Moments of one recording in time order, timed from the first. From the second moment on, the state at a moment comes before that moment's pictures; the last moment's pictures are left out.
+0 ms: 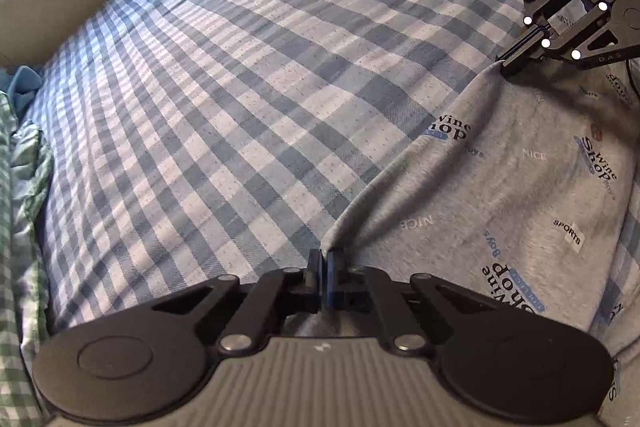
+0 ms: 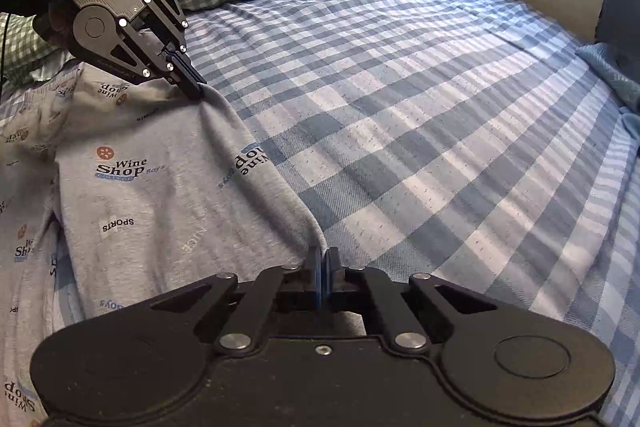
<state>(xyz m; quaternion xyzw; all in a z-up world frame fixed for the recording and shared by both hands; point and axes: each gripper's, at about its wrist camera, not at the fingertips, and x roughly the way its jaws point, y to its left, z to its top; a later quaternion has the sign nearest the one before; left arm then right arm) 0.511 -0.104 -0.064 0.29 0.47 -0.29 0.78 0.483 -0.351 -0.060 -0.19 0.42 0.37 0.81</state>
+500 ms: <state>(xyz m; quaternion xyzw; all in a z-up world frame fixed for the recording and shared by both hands) 0.576 -0.100 -0.083 0.27 0.45 -0.22 0.82 0.560 -0.329 -0.068 -0.24 0.40 0.29 0.84</state>
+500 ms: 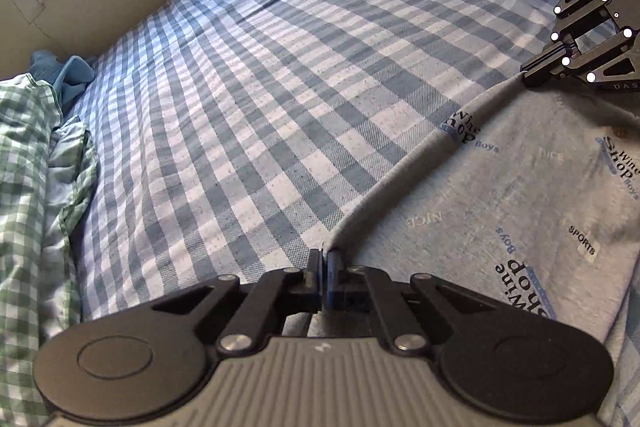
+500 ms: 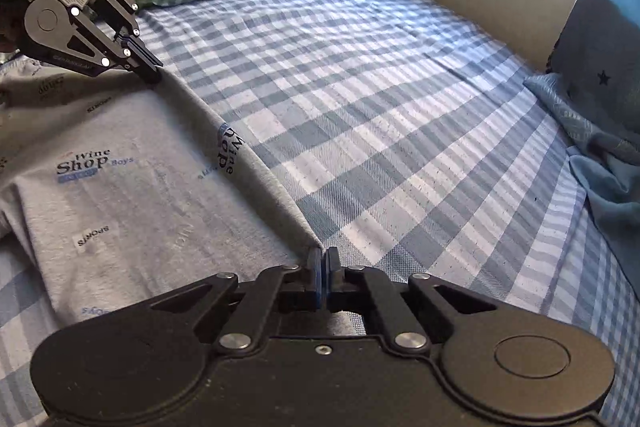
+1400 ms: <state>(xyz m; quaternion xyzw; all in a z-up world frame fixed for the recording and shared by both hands) 0.555 0.081 -0.066 0.22 0.55 -0.22 0.77 0.576 -0.227 -0.056 -0.18 0.38 0.37 0.83</state>
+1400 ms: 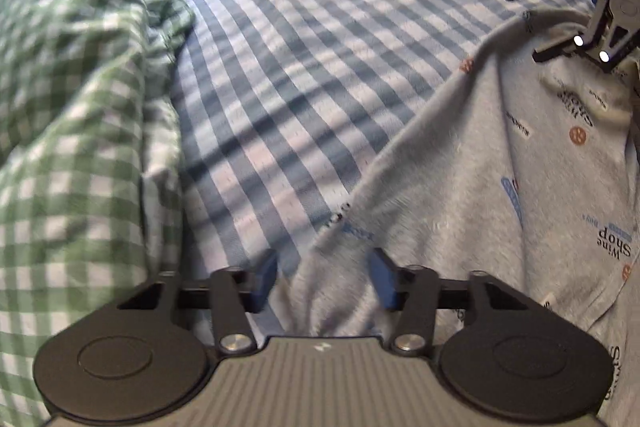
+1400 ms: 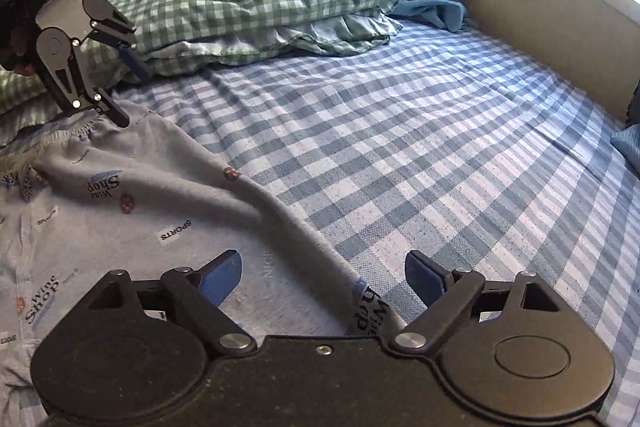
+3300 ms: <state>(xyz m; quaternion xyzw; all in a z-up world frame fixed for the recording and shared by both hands) 0.186 0.081 -0.061 0.55 0.18 -0.27 0.77 0.145 -0.172 0.008 -0.26 0.35 0.26 0.86</state>
